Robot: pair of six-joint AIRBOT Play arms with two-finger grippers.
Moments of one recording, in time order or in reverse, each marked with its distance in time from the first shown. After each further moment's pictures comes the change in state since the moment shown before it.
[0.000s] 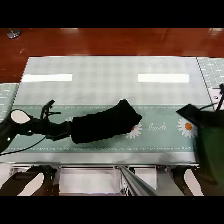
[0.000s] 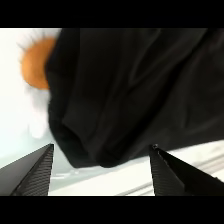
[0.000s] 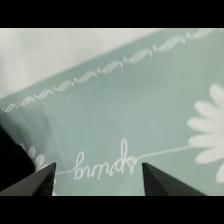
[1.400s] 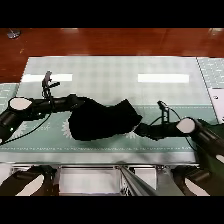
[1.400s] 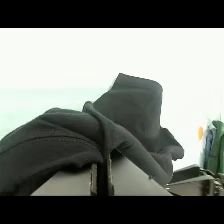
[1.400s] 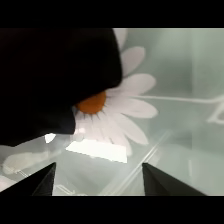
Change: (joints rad) left arm -0.134 -0.067 0.172 -0.452 0.357 0.266; right arm 0.719 -0.257 -0.140 0.200 -0.307 0.137
